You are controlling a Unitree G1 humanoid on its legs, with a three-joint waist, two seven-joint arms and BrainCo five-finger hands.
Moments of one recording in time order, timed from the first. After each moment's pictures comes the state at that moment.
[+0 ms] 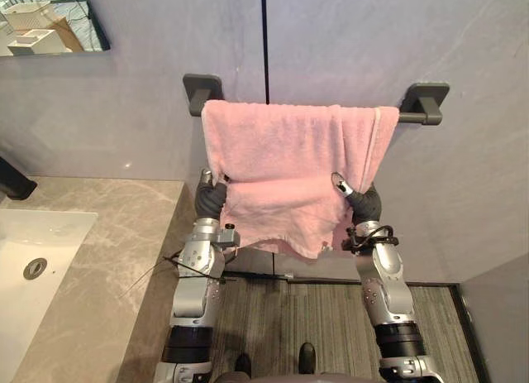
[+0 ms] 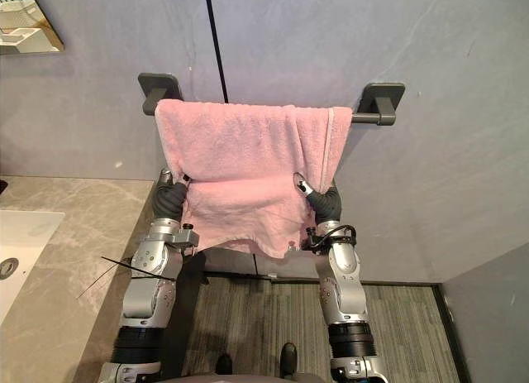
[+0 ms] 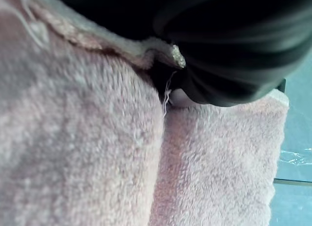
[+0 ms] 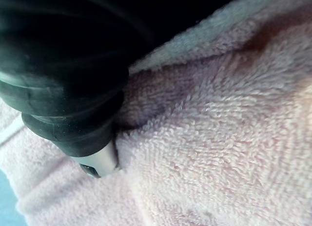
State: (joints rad) left arm -0.12 -0.04 0.05 -0.09 -0.14 -0.07 0.02; right arm -0.17 0.02 -0.05 0.06 0.34 -0.14 0.09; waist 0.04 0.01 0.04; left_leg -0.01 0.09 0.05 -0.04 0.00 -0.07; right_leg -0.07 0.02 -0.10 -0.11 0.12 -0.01
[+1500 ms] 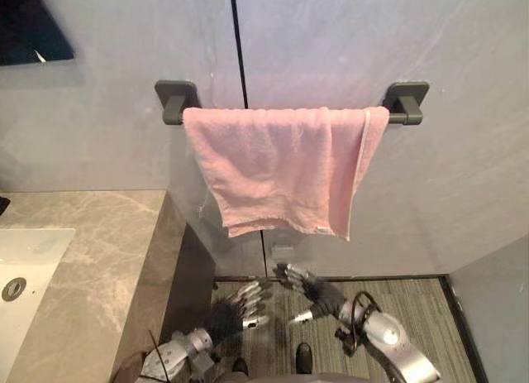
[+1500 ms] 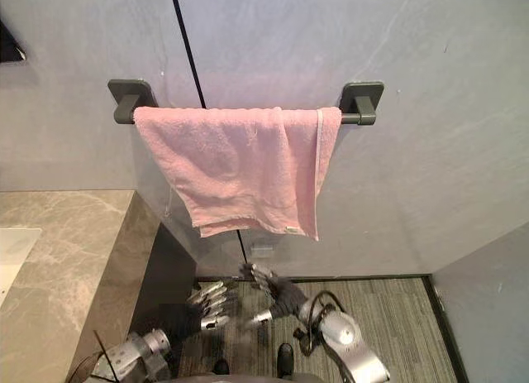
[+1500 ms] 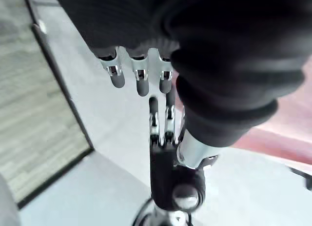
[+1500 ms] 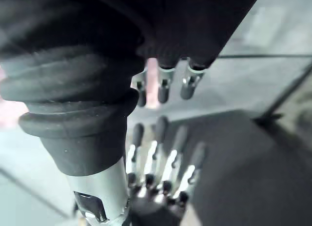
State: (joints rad) left arm 0.45 0.44 -0.30 -0.26 -0.50 0.07 -0.47; right arm 0.16 -0.37 0.43 -0.13 0.28 -0.04 0.44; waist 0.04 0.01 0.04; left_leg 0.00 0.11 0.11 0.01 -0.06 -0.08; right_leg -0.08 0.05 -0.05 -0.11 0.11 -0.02
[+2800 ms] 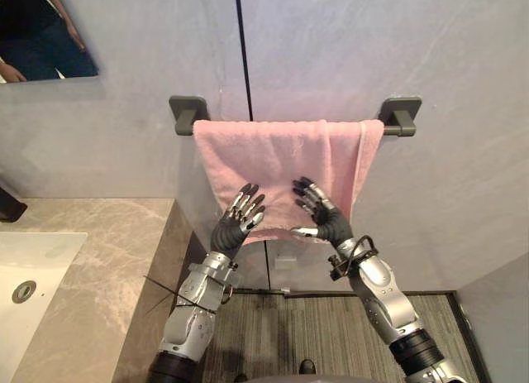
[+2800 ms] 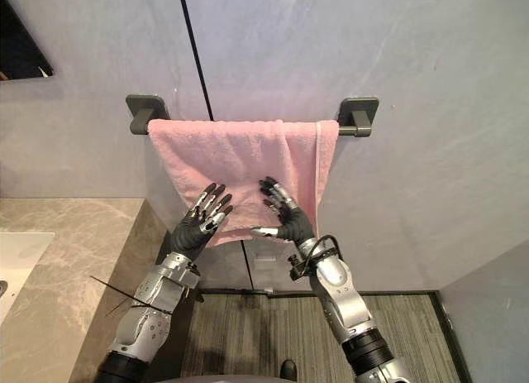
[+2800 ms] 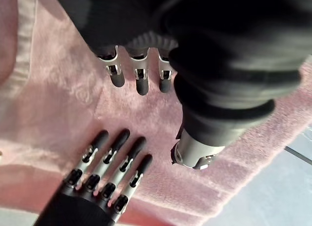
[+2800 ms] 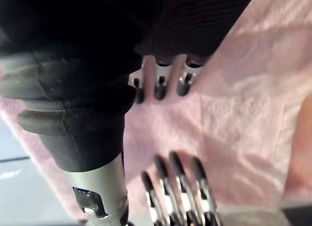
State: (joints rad) left arm 0.01 0.16 -0.19 0.03 -0.65 -0.12 -0.26; right arm -0.13 -0.23 0.26 0.09 0.37 -0.18 0.19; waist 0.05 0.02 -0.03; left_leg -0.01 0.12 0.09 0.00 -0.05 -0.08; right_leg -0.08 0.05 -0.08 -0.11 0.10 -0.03
